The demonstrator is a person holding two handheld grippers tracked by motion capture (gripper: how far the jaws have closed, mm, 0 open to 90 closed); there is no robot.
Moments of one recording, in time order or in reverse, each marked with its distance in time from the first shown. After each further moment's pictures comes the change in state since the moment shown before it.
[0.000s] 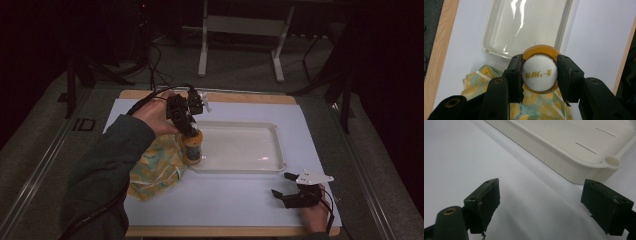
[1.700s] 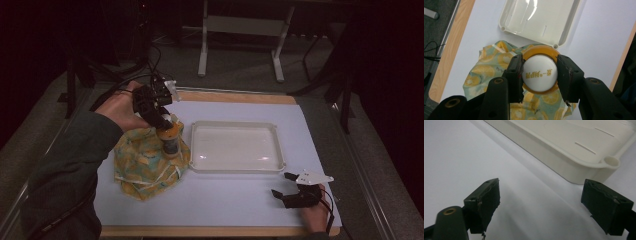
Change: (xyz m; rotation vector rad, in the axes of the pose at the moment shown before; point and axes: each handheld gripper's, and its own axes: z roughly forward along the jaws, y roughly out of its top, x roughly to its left) left arm 0.010 -0.053 -0.048 -0.009 0.050 -0.084; right arm 0.001 0.000 0.000 0.001 -0.007 -0.001
